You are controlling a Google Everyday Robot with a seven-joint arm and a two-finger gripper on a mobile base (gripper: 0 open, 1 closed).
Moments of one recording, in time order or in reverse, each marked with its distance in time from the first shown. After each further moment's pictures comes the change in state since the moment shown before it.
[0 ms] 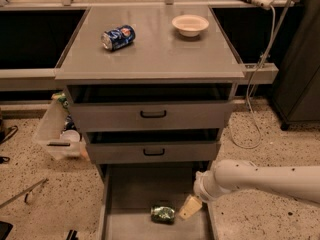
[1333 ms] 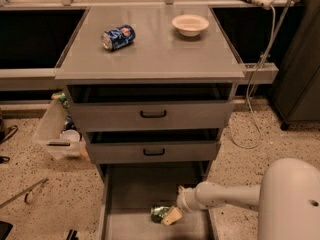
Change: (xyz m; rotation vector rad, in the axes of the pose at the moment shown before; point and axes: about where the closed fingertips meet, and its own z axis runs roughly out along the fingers) arm 0.027 -0.017 0.198 -0.047 -0.148 0.043
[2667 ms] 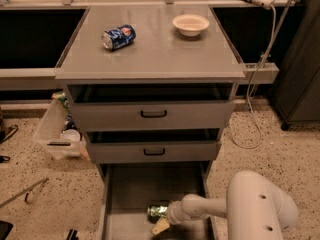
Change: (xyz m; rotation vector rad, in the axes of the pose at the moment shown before) arm 0.054 0.011 0.134 -0.058 0.013 0.130
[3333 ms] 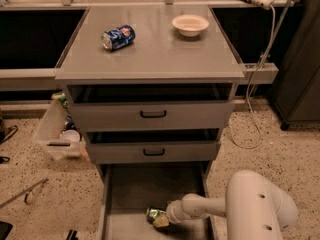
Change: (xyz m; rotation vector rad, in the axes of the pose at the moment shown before) arm -0.004 0.002 0.004 -0.001 0.001 -0.007
